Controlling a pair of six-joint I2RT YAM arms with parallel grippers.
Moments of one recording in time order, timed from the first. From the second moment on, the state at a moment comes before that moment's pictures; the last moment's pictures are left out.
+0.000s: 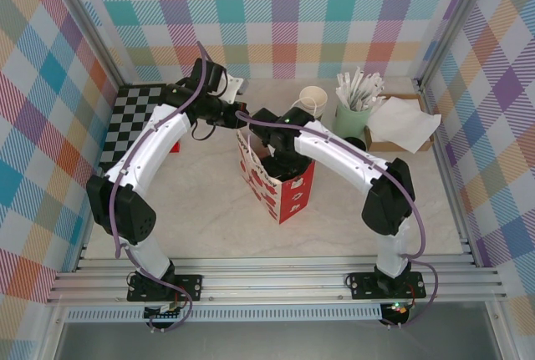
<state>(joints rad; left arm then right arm) -0.40 1.73 1.79 -0.97 0.34 -0.11 0.84 1.93 1.85 -1.39 0.05 0.40</state>
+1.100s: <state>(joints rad) -0.40 1.74 1.79 -0.97 0.34 -0.13 0.84 1.91 1.81 -1.35 0.04 0.40</state>
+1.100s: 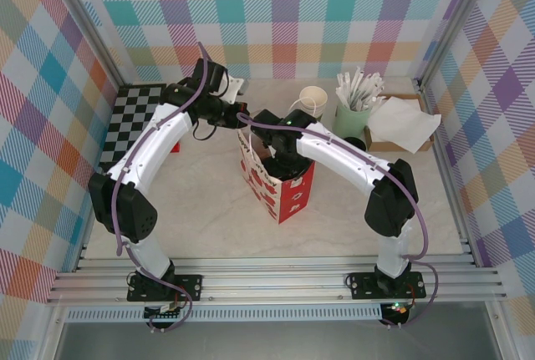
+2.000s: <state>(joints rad) -0.40 1.74 1.79 -0.98 0.34 -0.13 0.84 1.92 1.82 -1.40 -0.02 0.42</state>
